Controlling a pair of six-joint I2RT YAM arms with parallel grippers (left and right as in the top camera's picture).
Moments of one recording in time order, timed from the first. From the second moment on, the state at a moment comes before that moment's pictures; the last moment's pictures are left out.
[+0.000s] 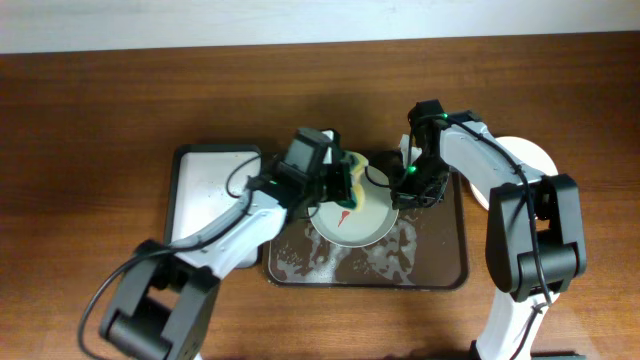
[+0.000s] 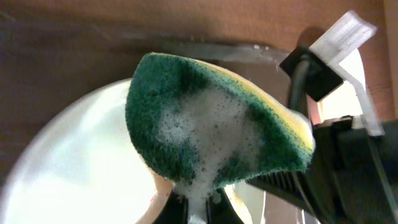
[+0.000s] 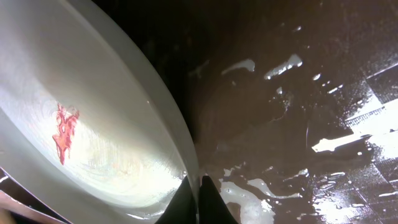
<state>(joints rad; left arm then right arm) -0.57 1.80 1.09 -0.13 0.28 -0.65 0.17 2.03 1.40 -1.05 -0.35 0.18</state>
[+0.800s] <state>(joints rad) -0.58 1.89 1.14 -0.45 0.10 -0.72 0.18 2.03 1.39 -1.05 -0.37 0.18</state>
